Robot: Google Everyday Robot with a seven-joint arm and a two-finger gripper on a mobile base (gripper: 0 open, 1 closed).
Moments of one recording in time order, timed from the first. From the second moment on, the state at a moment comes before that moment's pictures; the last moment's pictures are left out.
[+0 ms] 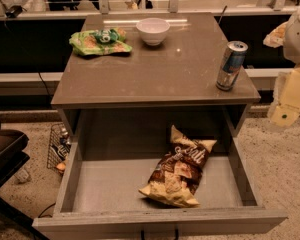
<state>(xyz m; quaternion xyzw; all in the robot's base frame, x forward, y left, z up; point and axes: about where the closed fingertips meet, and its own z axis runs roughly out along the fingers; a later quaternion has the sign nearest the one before) 0.438 -0.217 0.977 -0.60 0.78 -0.03 0.16</state>
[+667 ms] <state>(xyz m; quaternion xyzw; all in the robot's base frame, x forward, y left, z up) 0.438 -0.213 0.966 -0.60 0.78 -0.03 0.16</state>
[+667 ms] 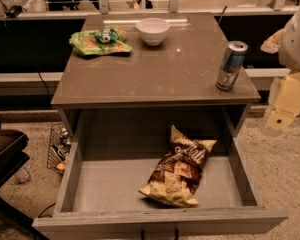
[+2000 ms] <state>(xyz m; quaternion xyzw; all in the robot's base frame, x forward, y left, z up) 0.431 -0.202 0.760 -0.43 0.88 0.10 0.19</state>
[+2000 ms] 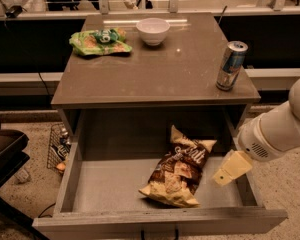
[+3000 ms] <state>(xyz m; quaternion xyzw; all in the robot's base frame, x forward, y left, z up) 0.439 -0.177 0.726 -0.41 0.89 0.14 0.17</state>
